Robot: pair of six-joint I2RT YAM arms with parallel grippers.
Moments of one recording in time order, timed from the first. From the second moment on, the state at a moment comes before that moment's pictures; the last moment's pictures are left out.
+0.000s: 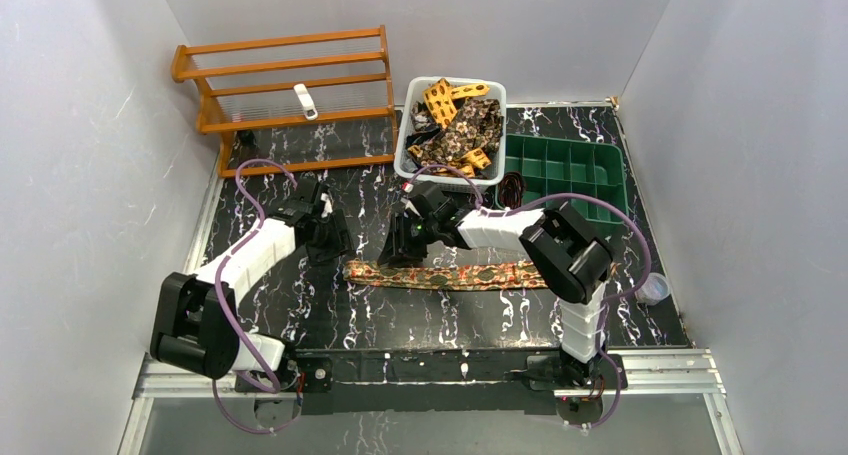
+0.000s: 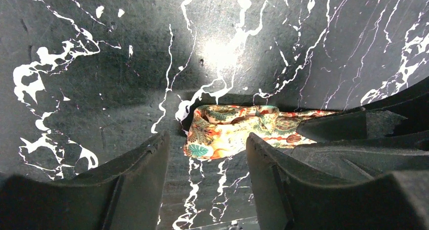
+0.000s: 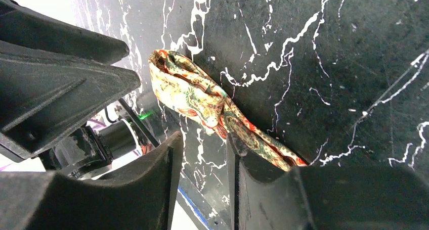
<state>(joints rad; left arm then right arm) -0.29 1.35 0.83 -0.65 0.10 -0.55 0.85 1.91 1.14 -0.03 -0.48 0.87</state>
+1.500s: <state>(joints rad) -0.25 1.40 0.74 -0.58 0.17 -0.52 0.87 2.05 1.23 -0.06 -0.52 0.92</state>
